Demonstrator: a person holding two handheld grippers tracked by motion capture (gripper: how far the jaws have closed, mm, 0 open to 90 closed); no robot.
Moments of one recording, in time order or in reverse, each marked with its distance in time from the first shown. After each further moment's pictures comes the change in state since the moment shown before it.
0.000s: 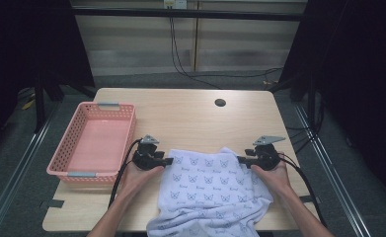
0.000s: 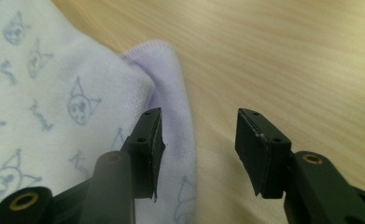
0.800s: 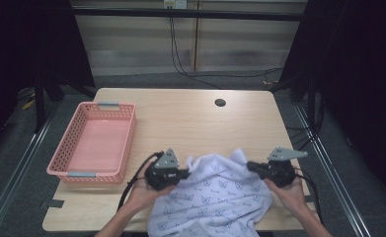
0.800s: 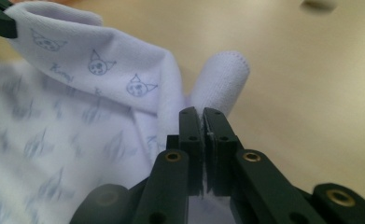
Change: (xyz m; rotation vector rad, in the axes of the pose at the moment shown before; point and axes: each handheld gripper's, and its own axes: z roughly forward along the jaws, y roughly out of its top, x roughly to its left) left arm -0.106 -0.008 -0.032 0.013 -0.236 0.377; right arm 0.045 -0.020 -0.070 -0.105 0.076 -0.045
